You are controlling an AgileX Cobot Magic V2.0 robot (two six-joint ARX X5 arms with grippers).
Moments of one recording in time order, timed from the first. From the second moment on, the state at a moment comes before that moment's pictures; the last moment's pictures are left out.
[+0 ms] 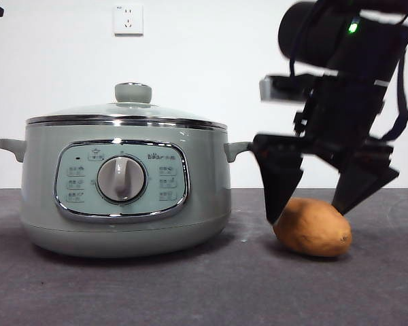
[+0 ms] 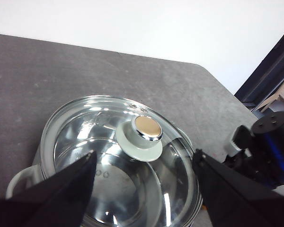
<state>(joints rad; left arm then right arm) -0.05 0.72 0.75 -0.31 0.55 -0.27 0.57 1.59 0.94 -0.45 0.05 0.10</state>
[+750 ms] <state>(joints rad) -0.07 0.76 0.75 -0.28 0.55 -0.27 0.57 1.43 0.94 -0.65 0.05 0.12</state>
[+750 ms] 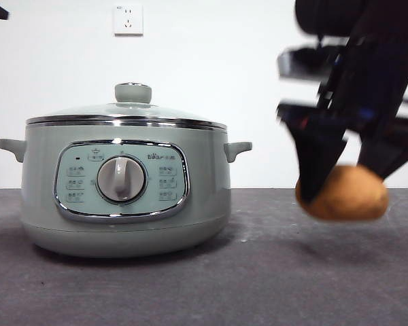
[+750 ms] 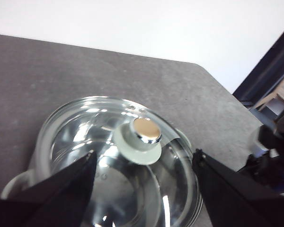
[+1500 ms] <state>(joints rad) -0.47 1.28 1.07 -0.28 0.11 -0.08 0.57 1.18 0.94 -0.73 0.06 0.14</state>
